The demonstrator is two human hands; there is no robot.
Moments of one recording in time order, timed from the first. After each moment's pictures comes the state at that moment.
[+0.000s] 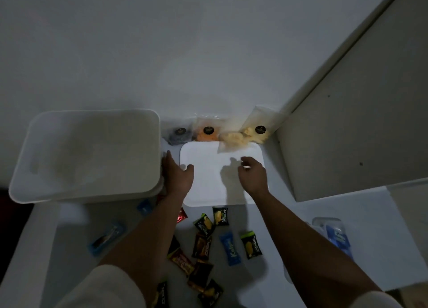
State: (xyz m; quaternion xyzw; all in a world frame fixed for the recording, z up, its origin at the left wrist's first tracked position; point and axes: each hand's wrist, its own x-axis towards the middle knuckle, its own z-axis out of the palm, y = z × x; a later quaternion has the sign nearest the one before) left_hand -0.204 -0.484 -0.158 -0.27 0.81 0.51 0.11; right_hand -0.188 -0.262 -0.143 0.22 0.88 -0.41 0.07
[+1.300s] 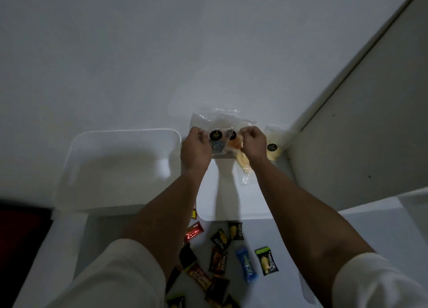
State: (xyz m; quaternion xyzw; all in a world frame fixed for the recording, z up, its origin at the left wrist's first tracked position) left_hand -0.270 -0.486 -0.049 -0.15 0.87 0.46 -0.10; right_hand -0.291 -0.320 -0.058 0.22 0.74 -0.63 -0.04
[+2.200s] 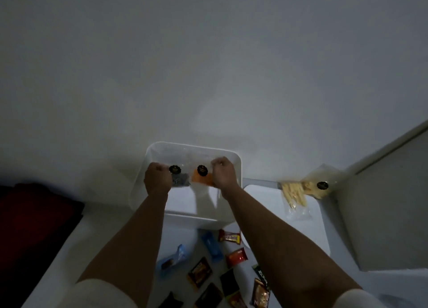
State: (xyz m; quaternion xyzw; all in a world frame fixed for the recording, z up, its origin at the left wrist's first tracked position) left_hand -0.241 -0.755 -0.082 -0.38 0.78 0.48 -0.08; right_hand -0.276 -0.580 -0.060 0.15 0.77 -0.61 0.13
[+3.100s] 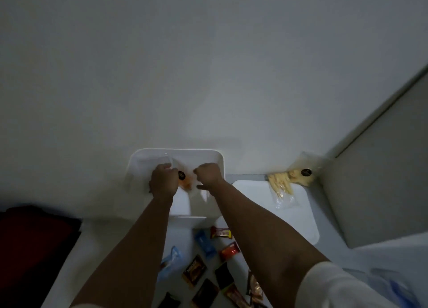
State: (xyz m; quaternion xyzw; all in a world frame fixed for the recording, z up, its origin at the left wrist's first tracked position) left_hand -0.226 -0.686 -0.034 -0.32 0.78 0.54 -0.02; right_hand -0.259 -0.556 -0.026 0.17 0.76 -0.57 0.25
